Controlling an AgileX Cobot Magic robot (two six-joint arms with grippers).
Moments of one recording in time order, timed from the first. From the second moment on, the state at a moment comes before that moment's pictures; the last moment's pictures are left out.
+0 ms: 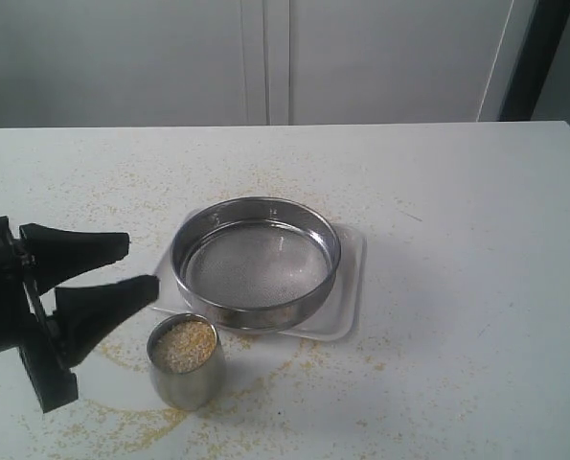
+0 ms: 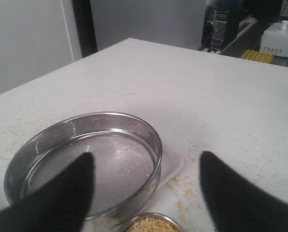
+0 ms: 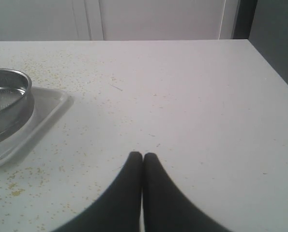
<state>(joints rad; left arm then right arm) -0.27 1.11 -0.27 1.03 -0.88 -0.64 0.08 0.03 -0.01 -0.02 0.32 0.10</state>
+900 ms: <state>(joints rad) -0.27 1.47 -0.27 1.00 -1.01 -0.52 0.08 0.03 -0.01 -0.02 0.32 0.10</state>
